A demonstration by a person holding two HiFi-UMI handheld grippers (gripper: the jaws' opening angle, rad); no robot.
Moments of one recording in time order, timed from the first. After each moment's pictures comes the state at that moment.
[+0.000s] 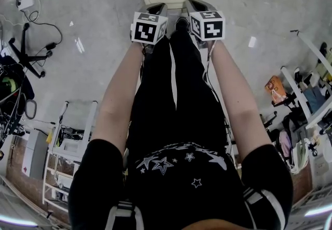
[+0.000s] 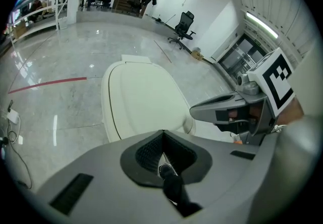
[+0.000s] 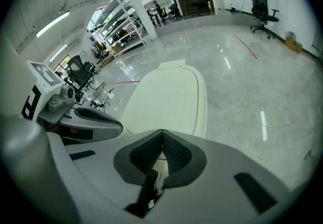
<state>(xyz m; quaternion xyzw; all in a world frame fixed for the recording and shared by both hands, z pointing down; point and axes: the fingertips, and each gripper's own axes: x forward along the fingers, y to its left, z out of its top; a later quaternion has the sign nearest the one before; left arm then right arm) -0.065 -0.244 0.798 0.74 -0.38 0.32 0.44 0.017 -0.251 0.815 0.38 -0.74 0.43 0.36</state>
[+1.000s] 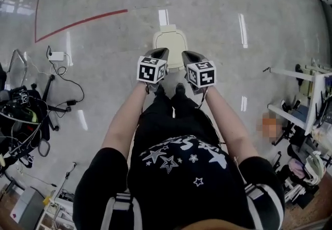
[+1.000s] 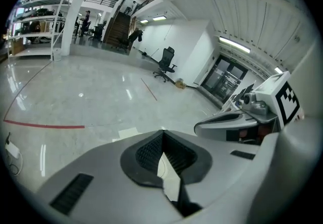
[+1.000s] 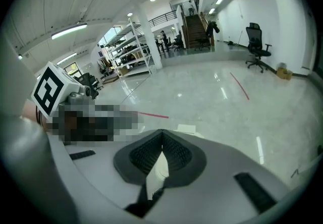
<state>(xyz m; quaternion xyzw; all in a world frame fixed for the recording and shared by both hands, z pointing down) -0.104 -0.319 0.539 0.84 -0.39 0.19 0.34 -0.034 -0.293 0.550 0.45 -0.79 0.32 0.28</state>
